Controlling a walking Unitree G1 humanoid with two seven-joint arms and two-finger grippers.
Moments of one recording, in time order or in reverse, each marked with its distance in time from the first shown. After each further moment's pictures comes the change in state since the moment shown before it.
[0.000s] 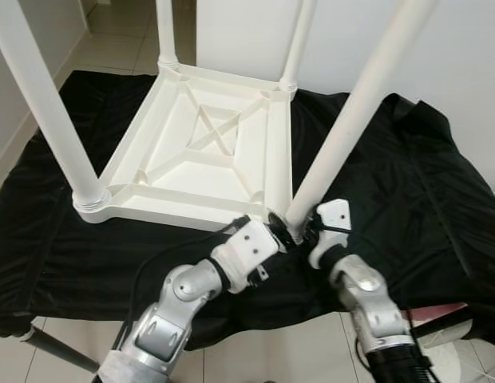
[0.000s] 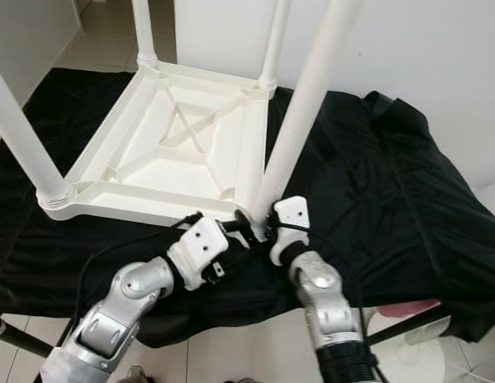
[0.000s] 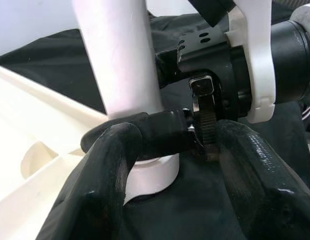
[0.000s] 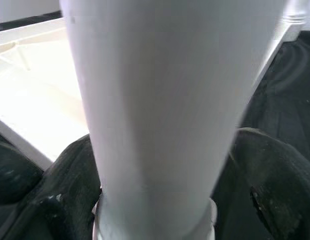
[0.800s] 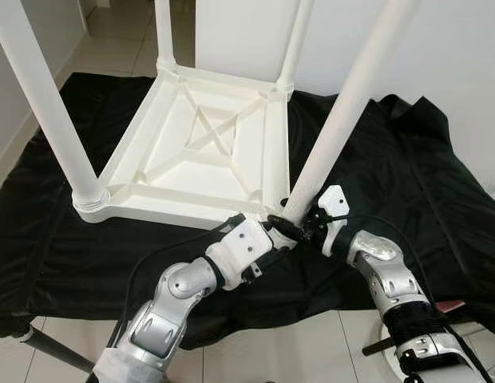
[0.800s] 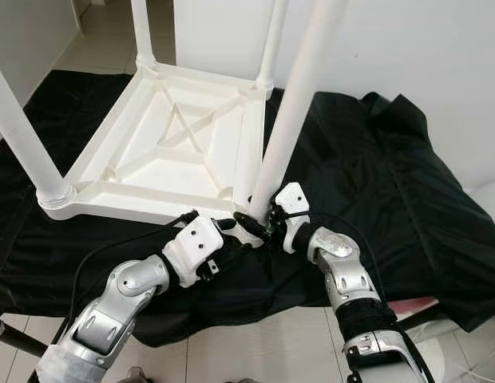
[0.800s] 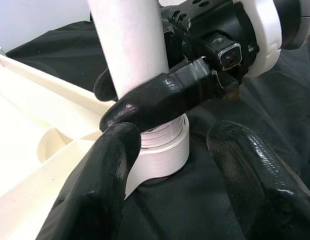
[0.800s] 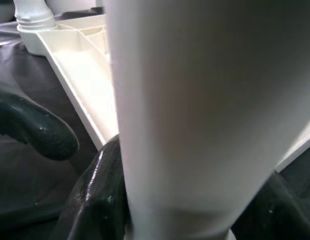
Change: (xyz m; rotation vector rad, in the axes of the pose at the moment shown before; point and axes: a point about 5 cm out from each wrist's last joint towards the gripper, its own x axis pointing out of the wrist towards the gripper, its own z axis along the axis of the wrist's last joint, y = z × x) left arm -0.003 0.008 -0.005 0.010 0.024 0.020; right arm 0.021 -0.023 0.003 -0.088 0.047 0.358
